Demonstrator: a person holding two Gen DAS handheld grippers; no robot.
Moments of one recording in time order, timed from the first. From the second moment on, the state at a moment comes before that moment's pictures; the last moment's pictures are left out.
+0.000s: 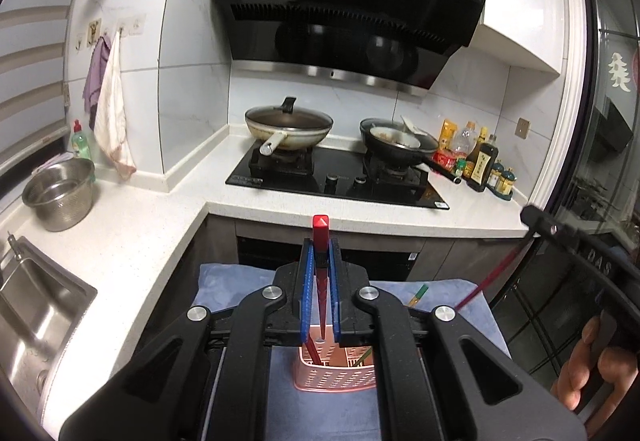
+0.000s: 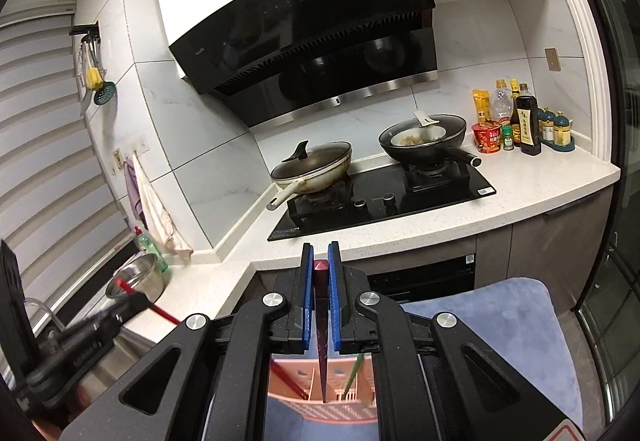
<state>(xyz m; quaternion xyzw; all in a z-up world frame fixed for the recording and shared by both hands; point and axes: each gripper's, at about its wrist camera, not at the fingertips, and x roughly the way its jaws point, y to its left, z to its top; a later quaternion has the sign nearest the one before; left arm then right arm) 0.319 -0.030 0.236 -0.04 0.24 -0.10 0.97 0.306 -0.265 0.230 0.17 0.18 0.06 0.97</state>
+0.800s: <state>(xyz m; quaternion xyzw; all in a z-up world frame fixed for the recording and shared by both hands) 0.350 -0.029 0.167 -0.05 0.32 -0.08 0.94 0.341 -0.245 0.125 0.15 0.30 0.04 0.94</state>
